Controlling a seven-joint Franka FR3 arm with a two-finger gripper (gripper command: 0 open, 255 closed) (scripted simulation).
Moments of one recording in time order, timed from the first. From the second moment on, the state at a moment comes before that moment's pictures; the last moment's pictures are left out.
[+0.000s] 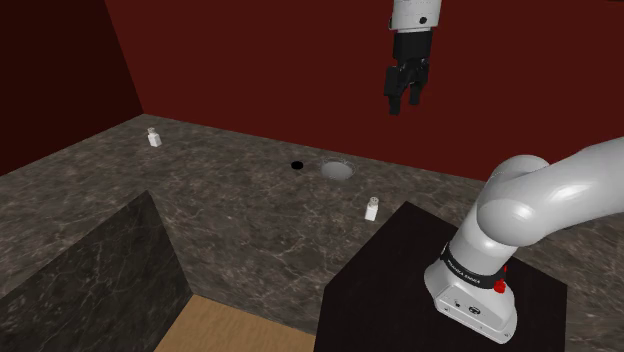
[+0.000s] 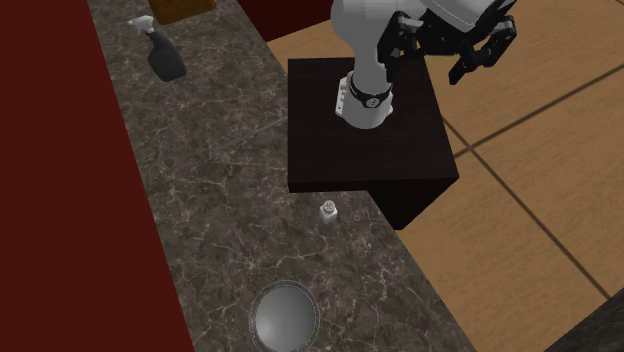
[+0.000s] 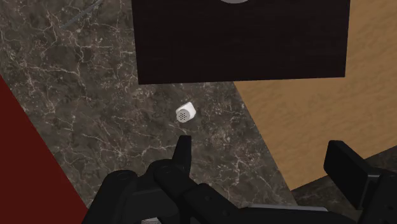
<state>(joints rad) 0.00 -0.74 -0.03 -2.33 -0.04 1.43 0.04</state>
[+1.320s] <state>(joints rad) -0.08 -0.62 -0.21 -2.84 -0.17 2.17 -0.09</state>
